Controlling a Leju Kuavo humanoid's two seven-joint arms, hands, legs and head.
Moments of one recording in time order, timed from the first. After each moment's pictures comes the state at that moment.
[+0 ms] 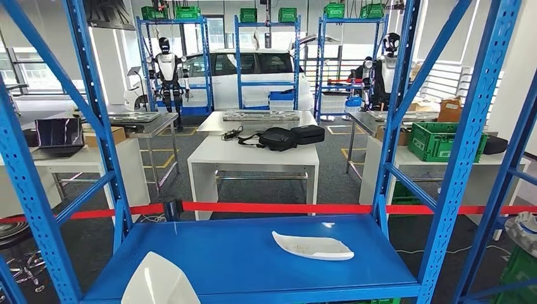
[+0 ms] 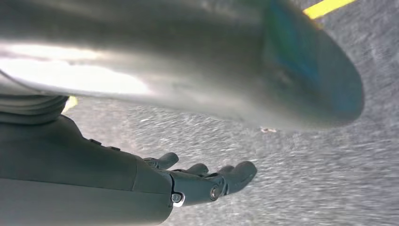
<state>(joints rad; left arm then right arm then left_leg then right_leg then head) 0.03 0.11 -0.14 -1.63 0.41 -0.70 -0.49 -0.07 0.09 -1.16 -0.18 1.11 0.00 -0.09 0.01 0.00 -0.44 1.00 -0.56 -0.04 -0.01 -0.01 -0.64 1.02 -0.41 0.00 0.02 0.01</state>
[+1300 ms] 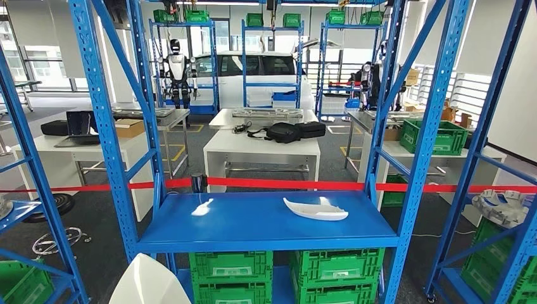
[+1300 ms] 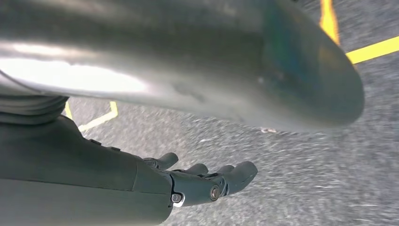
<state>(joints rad) 0.07 0.10 -0.09 -1.72 0.40 -0.73 -0.47 -0.08 0.11 -1.18 -0.17 1.14 0.07 -0.04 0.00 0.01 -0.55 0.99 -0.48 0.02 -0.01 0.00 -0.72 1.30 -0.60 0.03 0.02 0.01</state>
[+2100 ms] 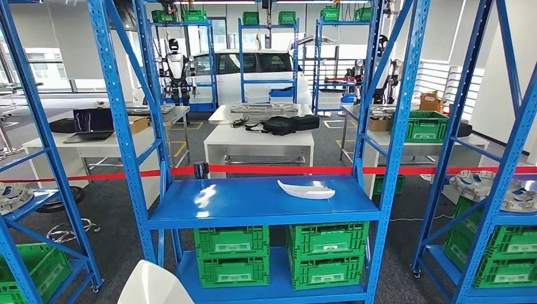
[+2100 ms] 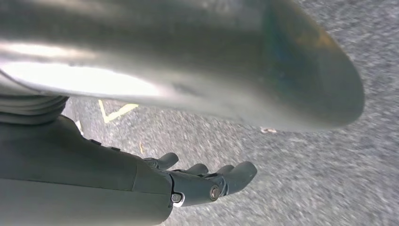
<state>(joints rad) 0.08 0.02 -0.11 -1.62 0.36 -0.73 -0.54 -0.06 0.01 -1.17 -0.17 1.11 0.12 0.05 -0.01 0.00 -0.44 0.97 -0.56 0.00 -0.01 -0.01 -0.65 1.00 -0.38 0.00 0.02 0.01</state>
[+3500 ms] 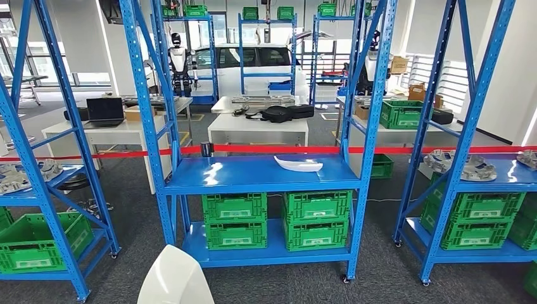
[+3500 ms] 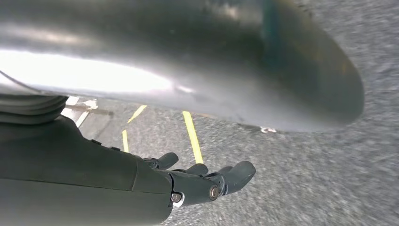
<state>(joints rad) -0.03 0.12 -0.11 -1.58 0.42 -0.68 -0.39 -0.08 0.15 -1.33 -0.17 0.95 0.25 0.11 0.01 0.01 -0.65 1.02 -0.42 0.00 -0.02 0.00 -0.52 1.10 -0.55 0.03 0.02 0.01</state>
